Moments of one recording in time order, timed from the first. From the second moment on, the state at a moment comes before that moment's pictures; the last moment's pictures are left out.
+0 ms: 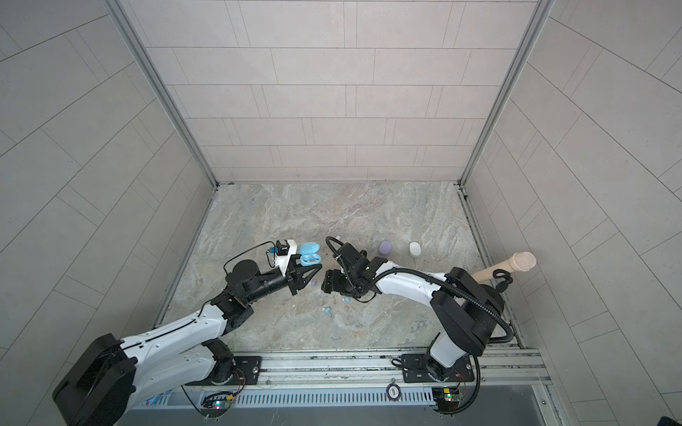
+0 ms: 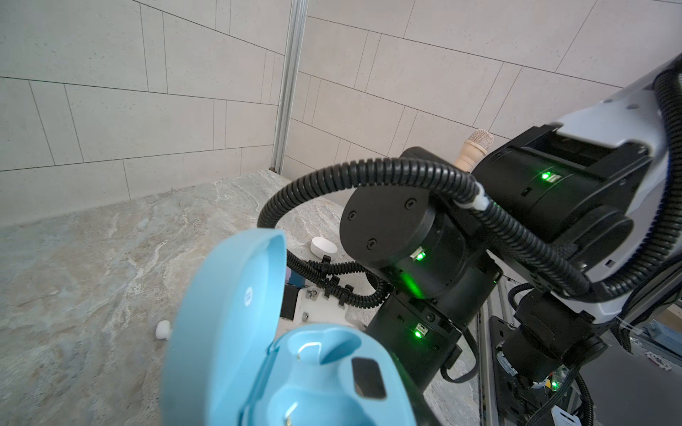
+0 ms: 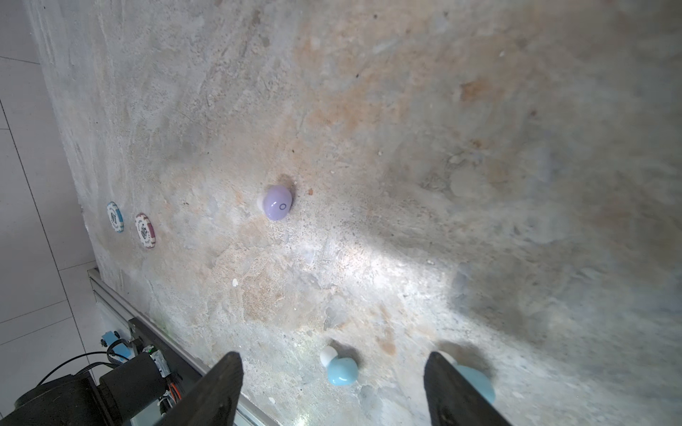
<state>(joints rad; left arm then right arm) -0.65 1.03 0.34 0.65 0.43 -0.21 0.78 1.57 0.89 -0.34 -0.26 0.92</state>
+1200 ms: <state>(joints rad) -0.64 0.94 0.34 0.54 0.36 -0.18 0.82 1.65 0.93 -0.47 -0.24 0.94</state>
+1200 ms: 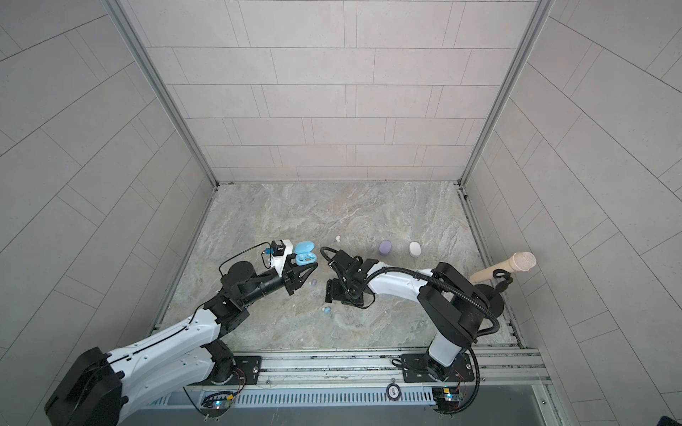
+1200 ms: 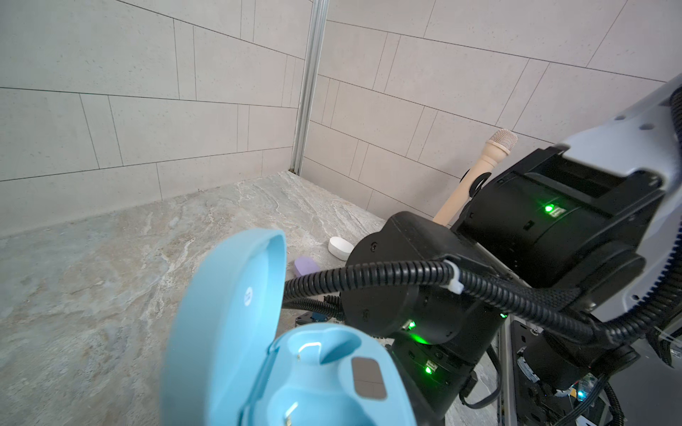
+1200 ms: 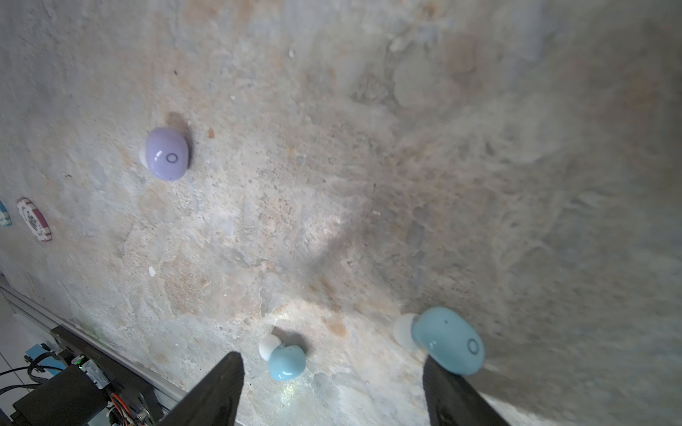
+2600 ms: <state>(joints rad) -0.62 0.87 0.31 0.52 0.33 -0.19 0.78 1.77 1.12 -0.72 -0.07 0.74</state>
